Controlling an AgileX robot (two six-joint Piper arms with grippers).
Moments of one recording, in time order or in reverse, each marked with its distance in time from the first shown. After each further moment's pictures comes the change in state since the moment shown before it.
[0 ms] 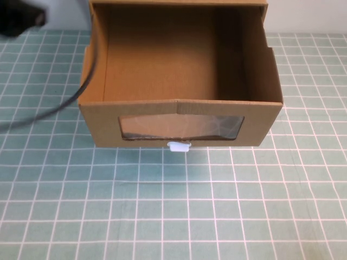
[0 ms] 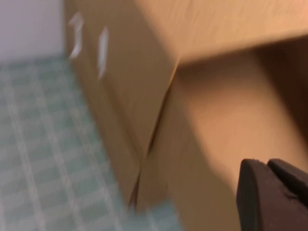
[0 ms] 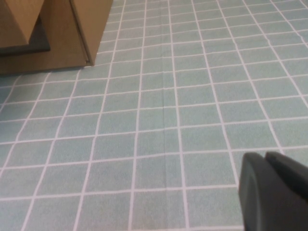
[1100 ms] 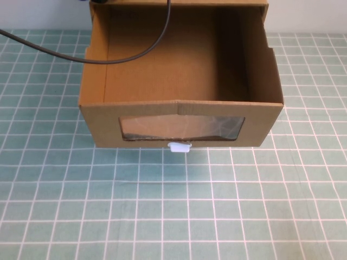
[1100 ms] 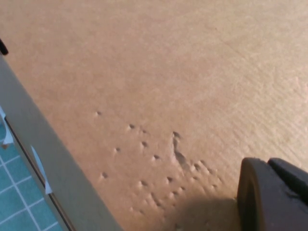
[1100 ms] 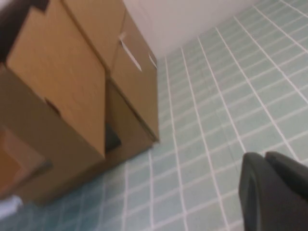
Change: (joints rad) right arm 0.000 0.000 0.000 0.413 -0.142 0.000; left arm -0.143 0.559 -0.547 -0.022 0.018 0.093
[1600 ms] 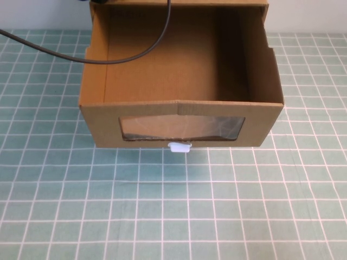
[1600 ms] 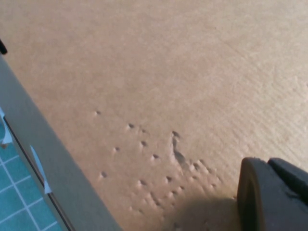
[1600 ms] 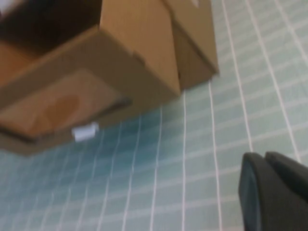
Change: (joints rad) right arm 0.000 0.172 -0.260 0.104 0.318 0.000; left arm 0.000 0.000 0.000 0.000 0.002 0.000
